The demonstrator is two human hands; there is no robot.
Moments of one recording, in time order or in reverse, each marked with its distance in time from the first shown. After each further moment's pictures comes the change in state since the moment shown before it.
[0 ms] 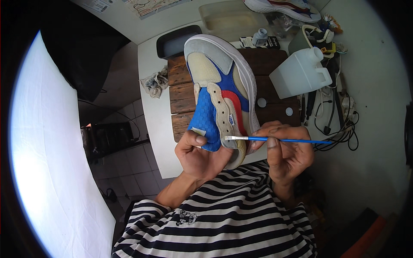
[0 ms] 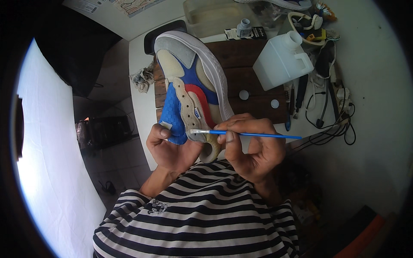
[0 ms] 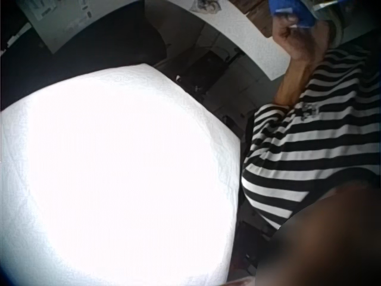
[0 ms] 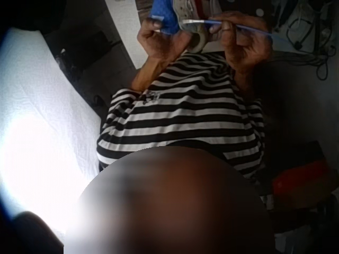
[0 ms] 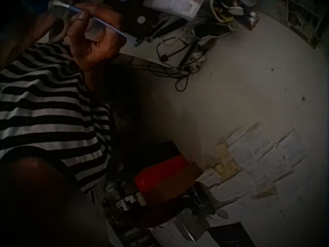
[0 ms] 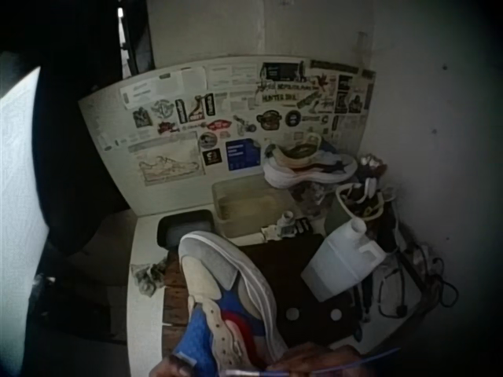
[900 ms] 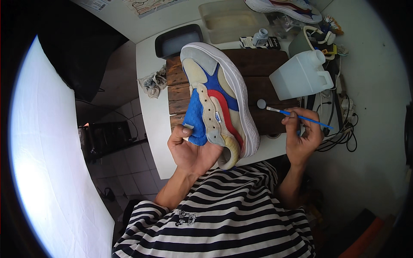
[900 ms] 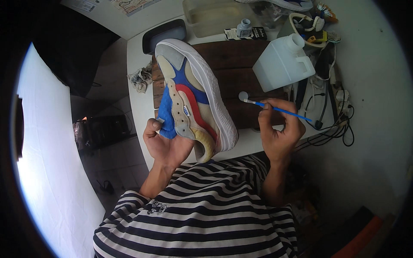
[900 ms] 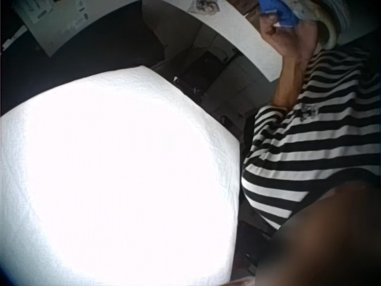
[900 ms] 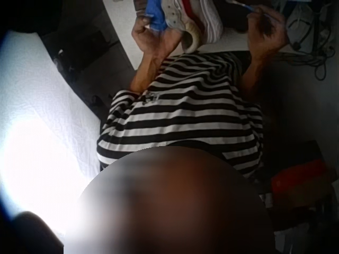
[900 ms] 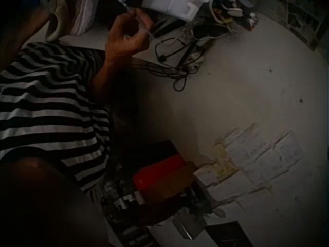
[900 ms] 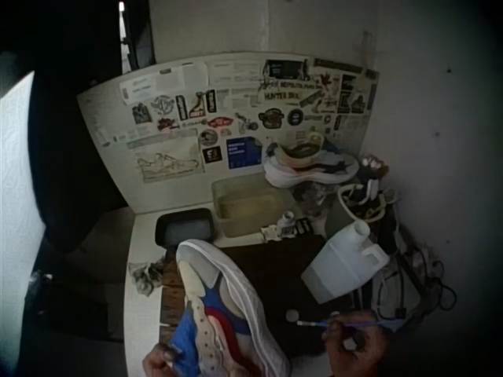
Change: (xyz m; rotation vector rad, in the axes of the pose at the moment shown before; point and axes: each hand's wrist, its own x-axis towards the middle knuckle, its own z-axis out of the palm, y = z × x) left_hand 0.003 -0.001 -0.007 -0.124 0.068 0.017; right_hand -0.006 0.034 -0.075 -0.624 0.143 0.078
